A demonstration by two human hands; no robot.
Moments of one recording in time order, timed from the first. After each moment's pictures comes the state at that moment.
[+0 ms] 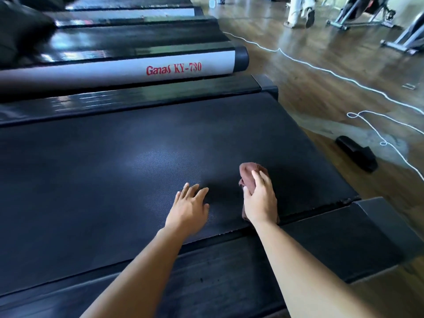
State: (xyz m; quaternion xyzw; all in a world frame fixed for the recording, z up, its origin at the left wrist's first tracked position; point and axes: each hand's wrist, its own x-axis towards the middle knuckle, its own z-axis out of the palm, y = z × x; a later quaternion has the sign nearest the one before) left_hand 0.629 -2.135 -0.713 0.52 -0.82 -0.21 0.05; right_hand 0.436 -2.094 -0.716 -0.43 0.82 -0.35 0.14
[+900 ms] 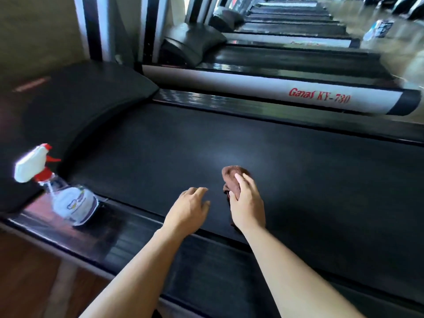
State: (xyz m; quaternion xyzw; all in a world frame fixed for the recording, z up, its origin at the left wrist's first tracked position) left_hand 0.961 -2.067 -0.662 0.73 -0.63 -0.16 0.20; right_hand 0.803 -2.119 -0.667 -0.68 0.60 -0.31 0.27
